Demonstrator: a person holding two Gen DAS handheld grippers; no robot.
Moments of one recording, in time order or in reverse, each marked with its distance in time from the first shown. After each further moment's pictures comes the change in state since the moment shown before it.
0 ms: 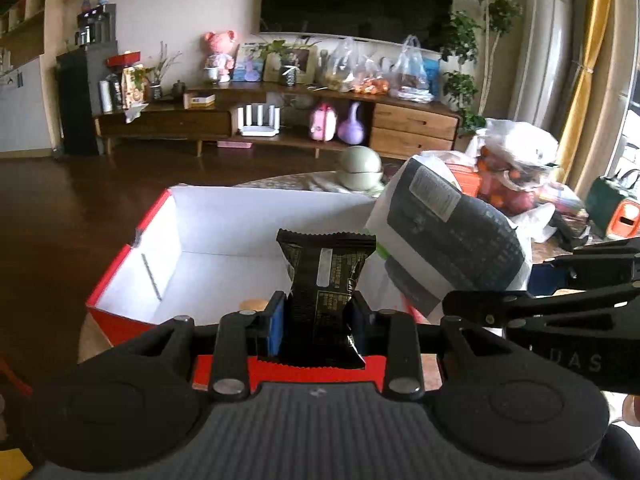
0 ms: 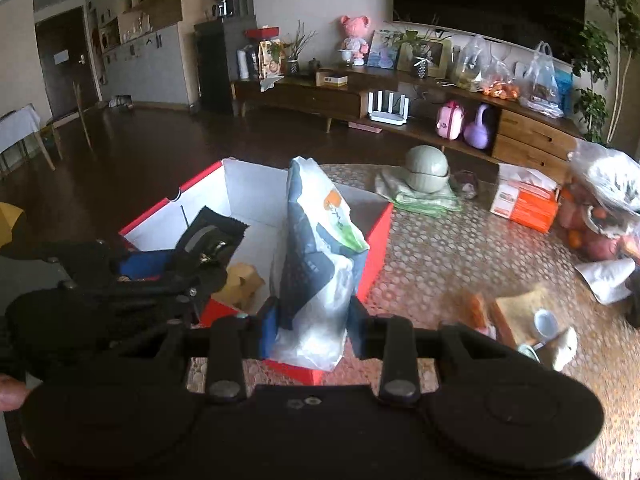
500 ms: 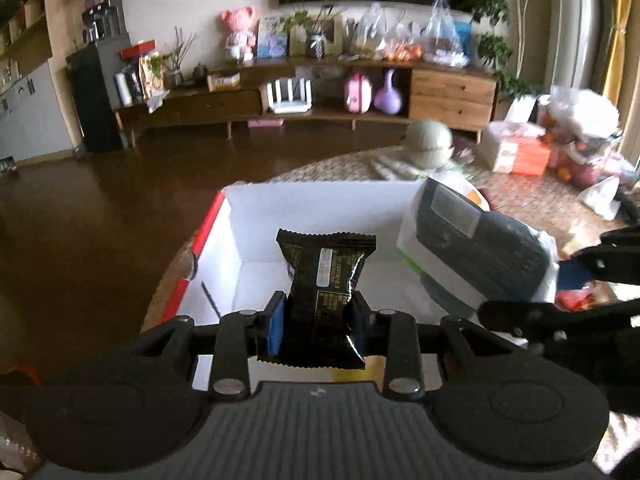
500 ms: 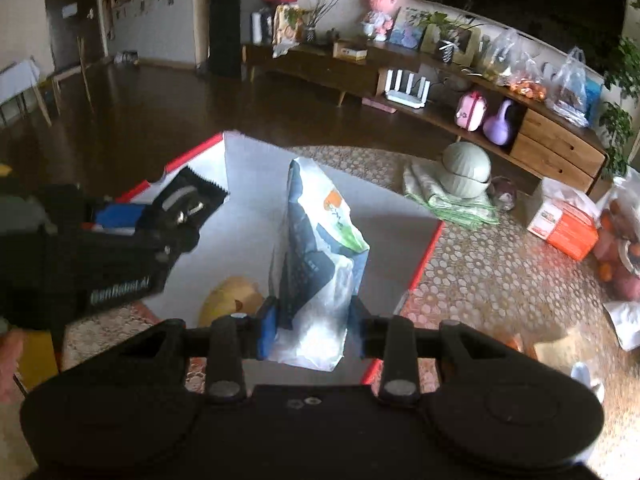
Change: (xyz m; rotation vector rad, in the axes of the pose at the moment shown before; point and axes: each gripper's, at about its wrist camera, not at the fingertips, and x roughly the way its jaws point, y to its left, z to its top) left arm 0.074 0.062 0.034 0.068 0.109 0.106; right arm 0.090 0.029 0.032 -0.103 0.107 -0.020
